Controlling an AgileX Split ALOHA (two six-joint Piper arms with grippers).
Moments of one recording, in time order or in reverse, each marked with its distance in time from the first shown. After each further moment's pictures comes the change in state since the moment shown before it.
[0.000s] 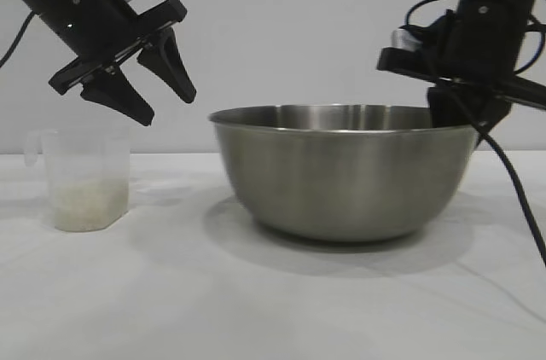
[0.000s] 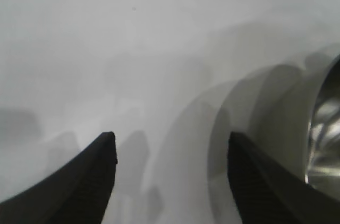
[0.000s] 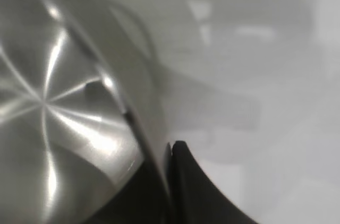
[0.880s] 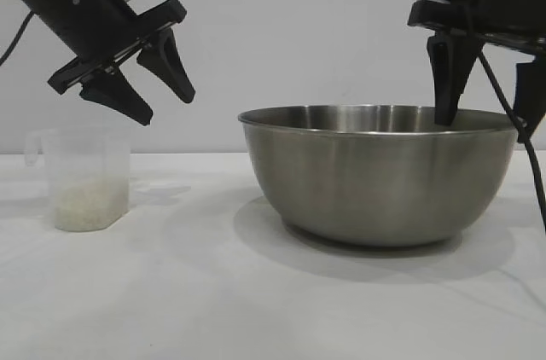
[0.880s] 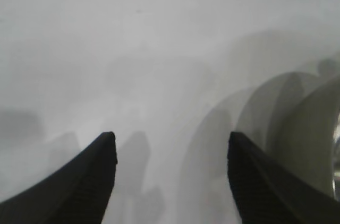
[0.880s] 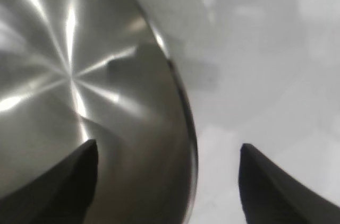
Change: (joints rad) left arm 0.000 0.000 0.000 0.000 -0.009 0.000; right arm -0.092 -0.088 0.000 -0.033 0.092 0.003
